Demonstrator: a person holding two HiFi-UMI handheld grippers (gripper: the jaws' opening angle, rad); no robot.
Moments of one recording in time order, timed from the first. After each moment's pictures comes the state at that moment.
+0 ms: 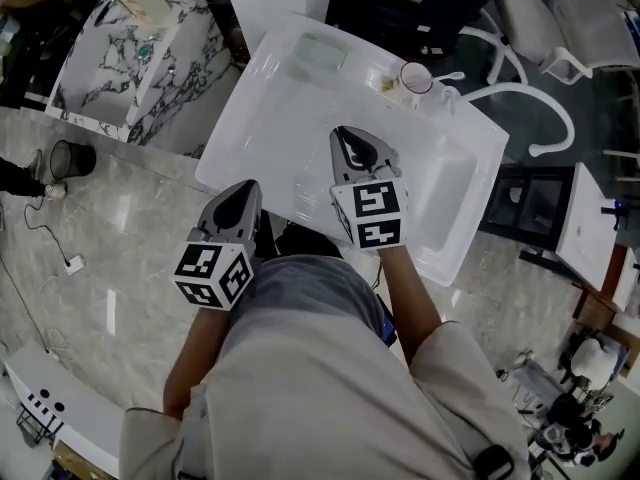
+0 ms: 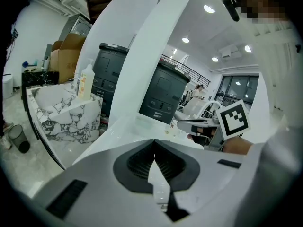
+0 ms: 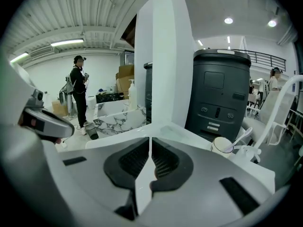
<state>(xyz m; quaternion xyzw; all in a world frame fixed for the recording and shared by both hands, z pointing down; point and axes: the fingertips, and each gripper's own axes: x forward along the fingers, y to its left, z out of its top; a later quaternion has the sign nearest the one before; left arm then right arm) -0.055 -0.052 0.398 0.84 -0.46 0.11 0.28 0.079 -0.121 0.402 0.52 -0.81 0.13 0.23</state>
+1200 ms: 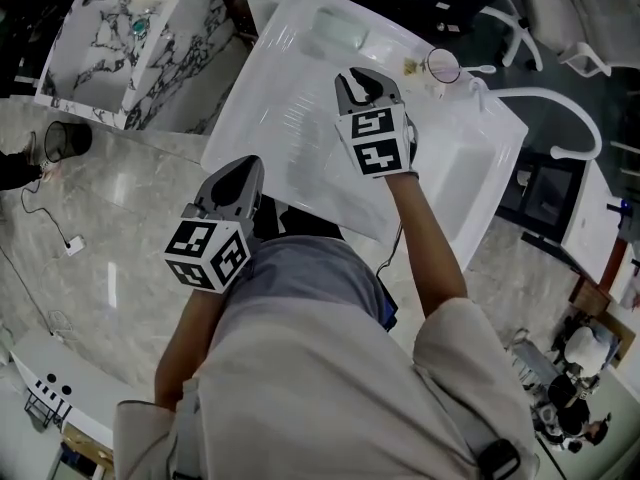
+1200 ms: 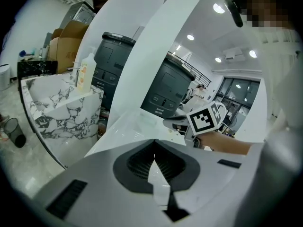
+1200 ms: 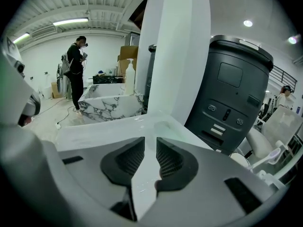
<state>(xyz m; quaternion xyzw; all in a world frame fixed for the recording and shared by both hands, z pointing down) -0.076 -0.091 0.417 0.83 -0.44 0.12 0.32 0.069 -0.219 0.464 0.50 -0.80 0.11 0.32</state>
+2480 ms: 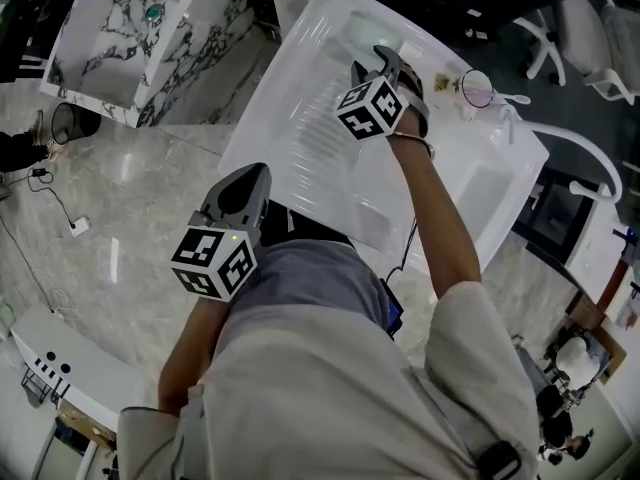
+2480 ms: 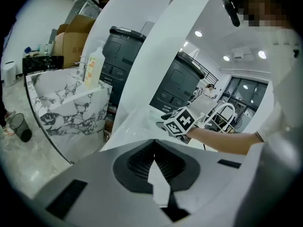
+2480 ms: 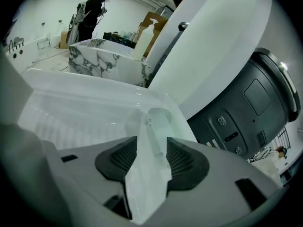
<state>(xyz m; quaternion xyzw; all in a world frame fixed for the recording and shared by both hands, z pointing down) -0.106 -0.114 0.439 0.81 -0.45 0.14 0.35 0.063 -0.309 0.560 0.45 -0.73 -0.02 0.51</state>
